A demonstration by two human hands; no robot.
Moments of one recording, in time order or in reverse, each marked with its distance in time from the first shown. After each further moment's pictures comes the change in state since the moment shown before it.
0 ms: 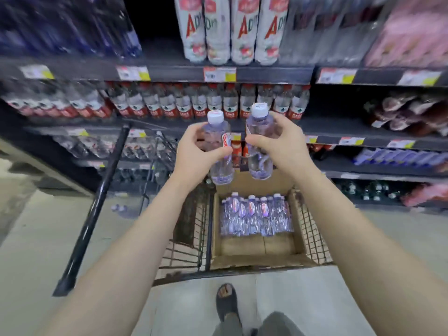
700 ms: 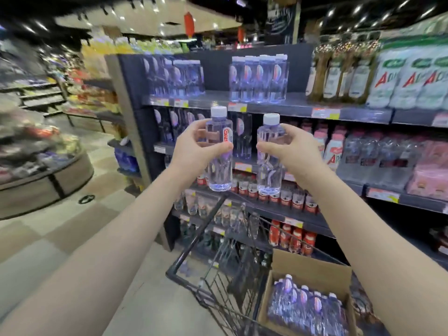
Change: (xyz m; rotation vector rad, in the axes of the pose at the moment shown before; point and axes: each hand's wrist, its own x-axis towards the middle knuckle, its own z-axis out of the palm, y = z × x) left_hand -0.193 0.244 -0.229 0.082 0.421 0.321; right_hand -0.151 -0.286 0.024 0.091 -0.230 -0.475
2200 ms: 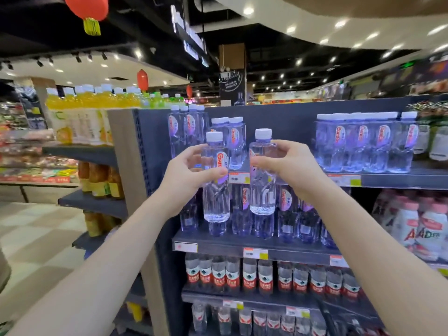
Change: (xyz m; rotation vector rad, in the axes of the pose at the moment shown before) left_hand 0.479 -0.229 -0.307 -0.199 -0.313 0.126; right_hand 0.405 -0.050 0.411 -0.050 0.215 -0.064
